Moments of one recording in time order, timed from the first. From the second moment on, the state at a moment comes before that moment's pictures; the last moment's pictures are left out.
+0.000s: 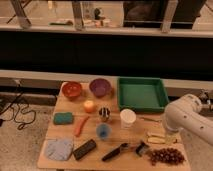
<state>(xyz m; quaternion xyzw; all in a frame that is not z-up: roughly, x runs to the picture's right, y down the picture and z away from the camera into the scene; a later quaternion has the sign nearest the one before) 0.320 0.214 0.736 -0.28 0.05 0.00 0.96</state>
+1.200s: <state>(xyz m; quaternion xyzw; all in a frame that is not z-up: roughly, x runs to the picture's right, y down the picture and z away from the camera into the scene) 0.314 0.231 0.772 -0.28 0.02 -0.03 0.96</state>
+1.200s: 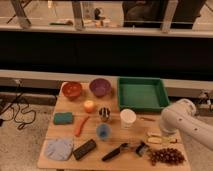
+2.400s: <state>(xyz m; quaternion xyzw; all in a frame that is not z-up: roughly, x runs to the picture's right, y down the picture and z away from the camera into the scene) 0.345 0.249 0.794 -0.32 0.05 0.00 0.95</state>
